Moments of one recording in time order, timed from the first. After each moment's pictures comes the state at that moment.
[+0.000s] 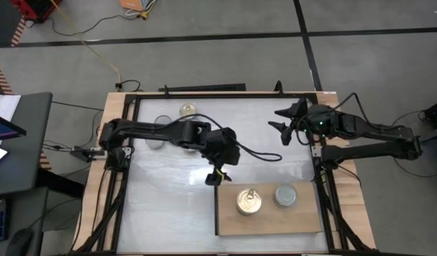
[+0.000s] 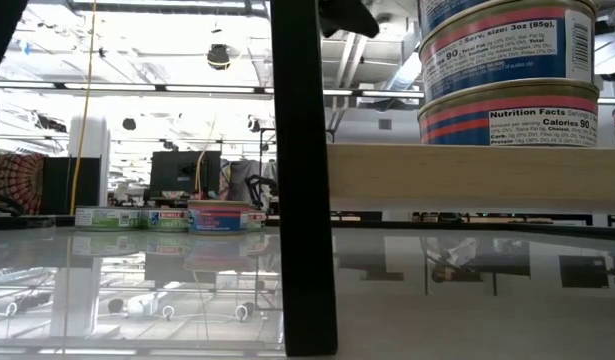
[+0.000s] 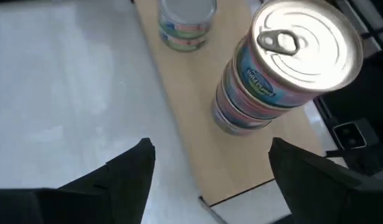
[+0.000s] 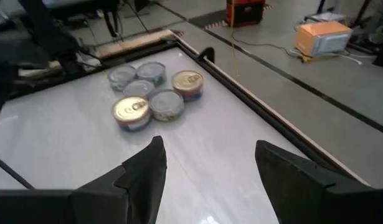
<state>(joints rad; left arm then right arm) -0.07 1.85 1.87 -0.82 0.23 0.13 -0.15 0.73 0.80 -0.46 0.31 0.20</state>
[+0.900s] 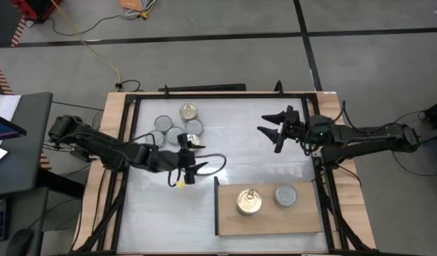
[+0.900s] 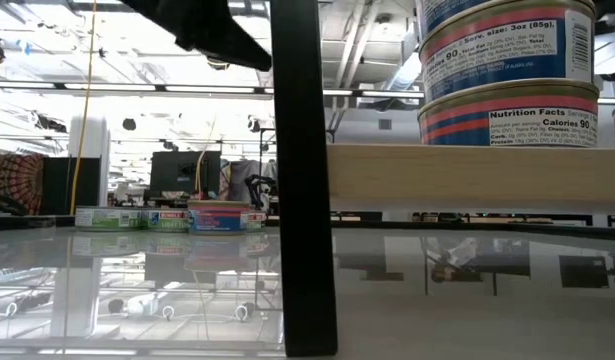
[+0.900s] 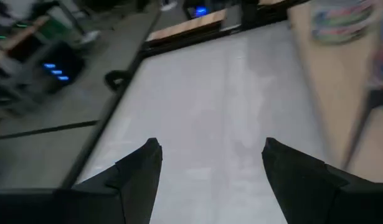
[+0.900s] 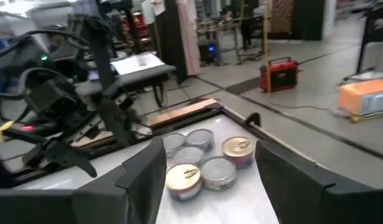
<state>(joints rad) -0.27 1.29 0.83 0.06 -0.63 0.14 -0.02 0.79 0.61 0.13 0.36 0.20</state>
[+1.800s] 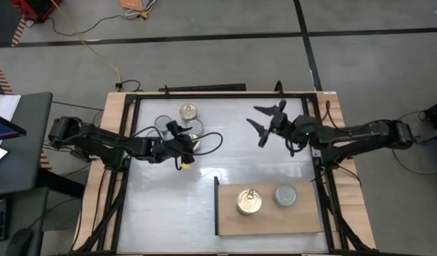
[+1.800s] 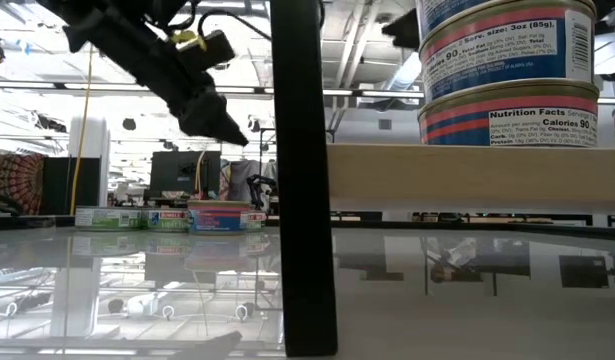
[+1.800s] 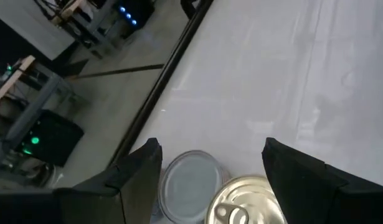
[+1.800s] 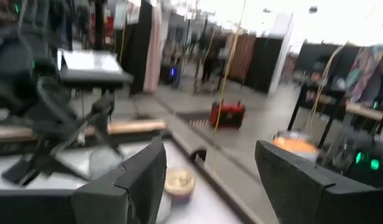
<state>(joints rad) -0.08 1.29 0.68 0.06 -0.78 0.15 -0.05 1.00 0.61 0.47 0.47 -0.19</state>
